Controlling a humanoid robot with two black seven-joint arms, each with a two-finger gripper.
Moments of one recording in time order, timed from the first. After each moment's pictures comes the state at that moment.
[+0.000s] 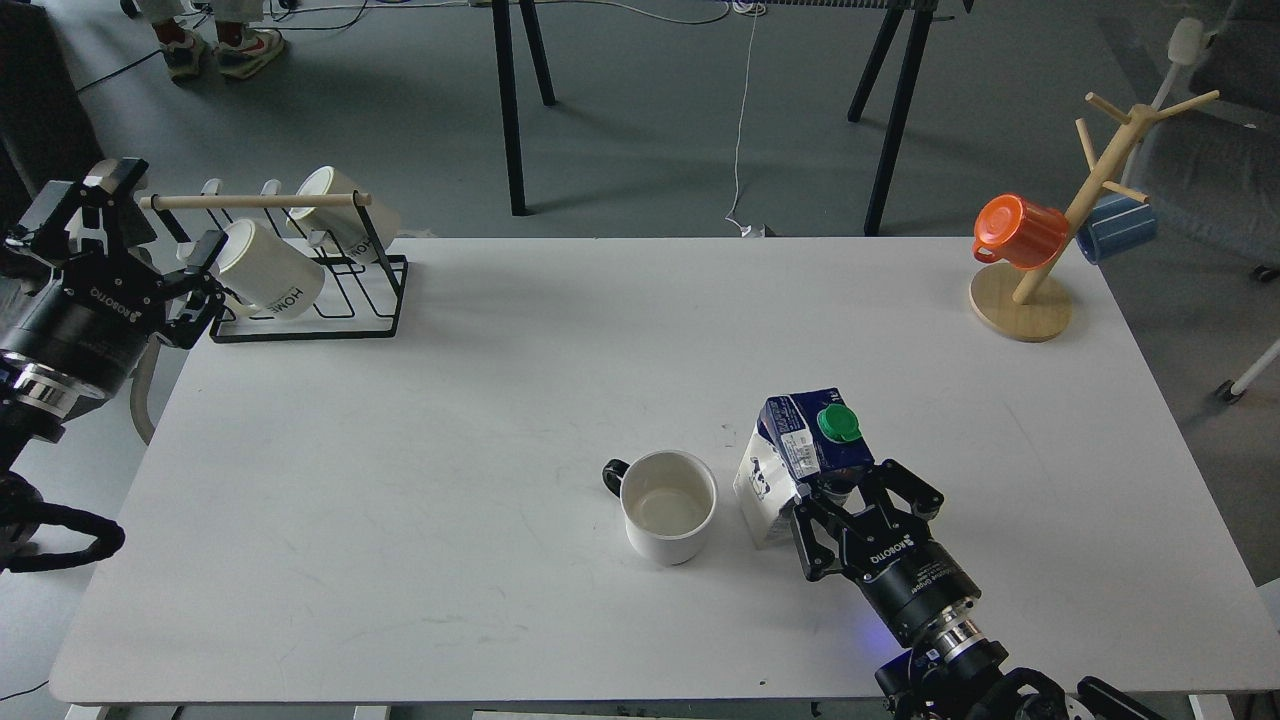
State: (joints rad) left arm -0.19 0.68 -1.15 -1.05 0.45 -0.49 -0.49; right arm 0.00 -0.29 0.72 1.35 0.51 0.49 0.13
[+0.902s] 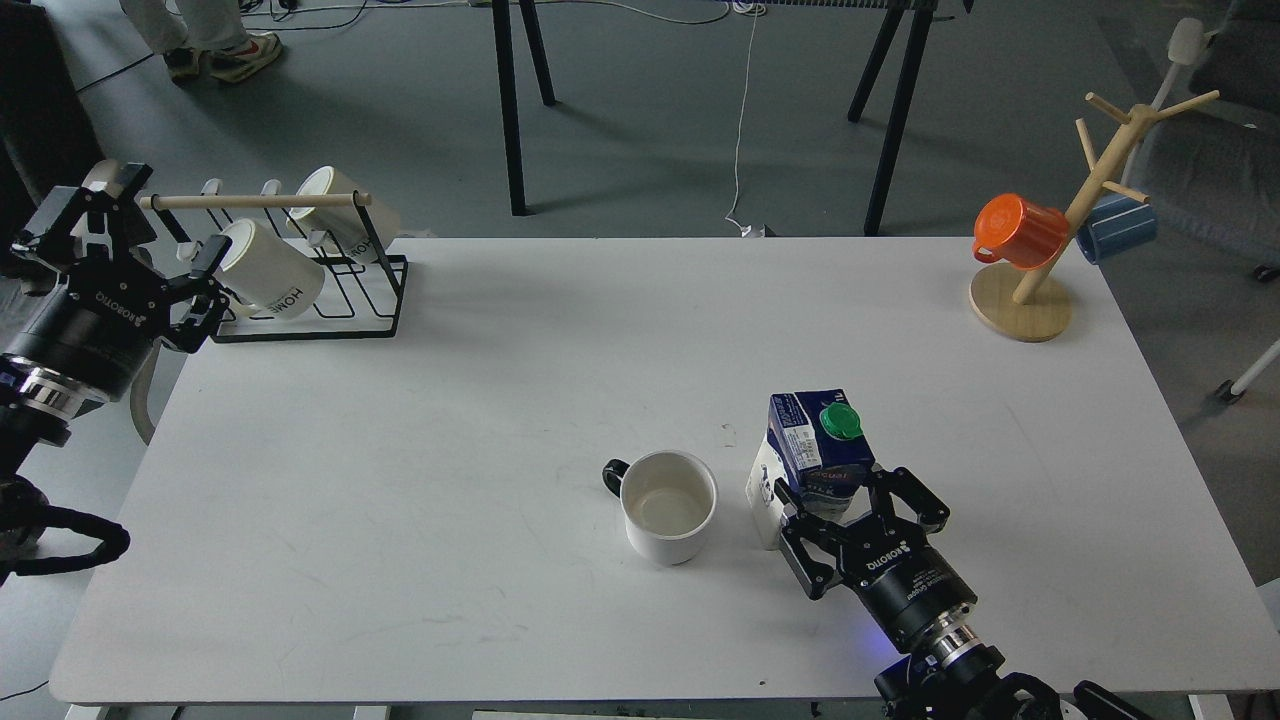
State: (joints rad) left arm -0.19 0.67 -1.15 -1.04 0.45 -0.49 -0.49; right arm -0.01 -0.28 0.72 1.33 0.49 0.49 0.12
